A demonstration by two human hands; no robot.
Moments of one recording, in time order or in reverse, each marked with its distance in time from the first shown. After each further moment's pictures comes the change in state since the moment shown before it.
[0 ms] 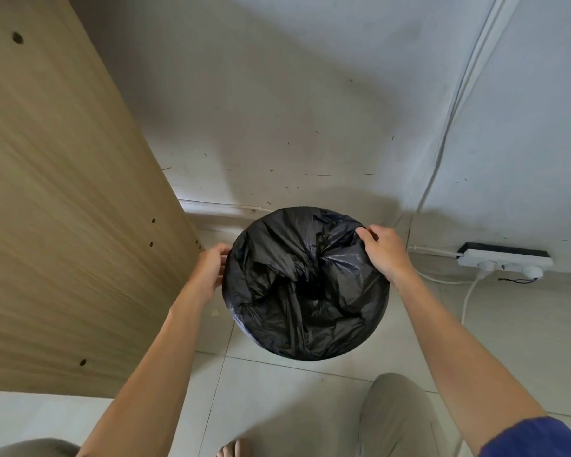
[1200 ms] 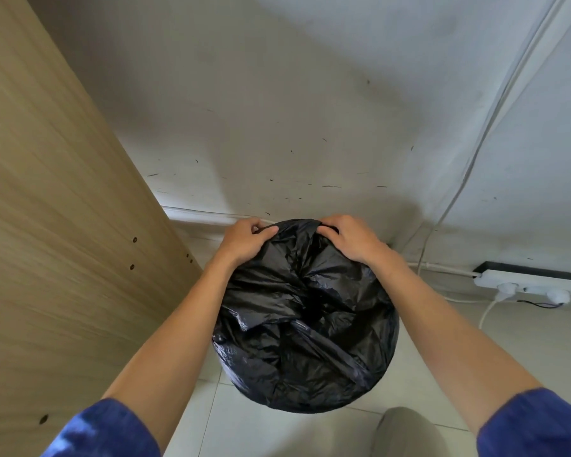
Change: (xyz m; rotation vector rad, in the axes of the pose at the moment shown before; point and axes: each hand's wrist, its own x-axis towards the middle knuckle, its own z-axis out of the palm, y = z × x) left_hand 0.077 0.062 0.064 0.711 -0.085 0.427; right_hand 0.084 -0.053 0.041 -0.367 -0.306 -0.437
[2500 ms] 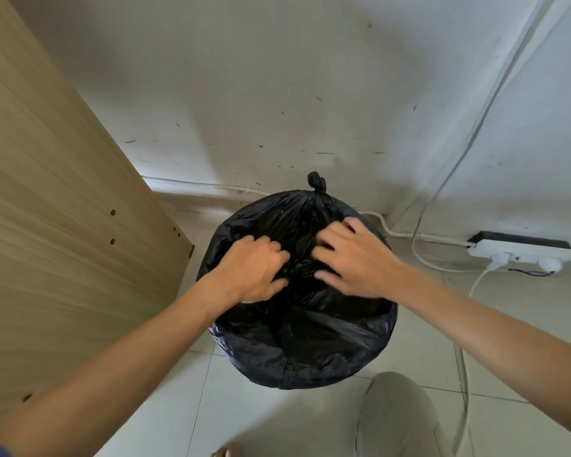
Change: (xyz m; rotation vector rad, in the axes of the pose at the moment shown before) left_hand -0.087 0.009 0.028 1.105 -0.239 0.671; right_hand -0.094 -0.020 0.009 -0.667 -0.040 -0.480
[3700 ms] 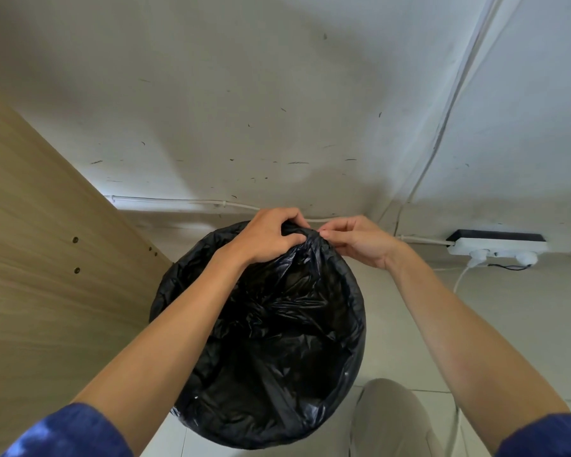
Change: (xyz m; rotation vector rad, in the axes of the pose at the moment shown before) left_hand 0.091 -0.002 -0.025 -0.966 0.158 -0.129; right_hand 0.000 0.073 0.044 1.858 0.016 0.824
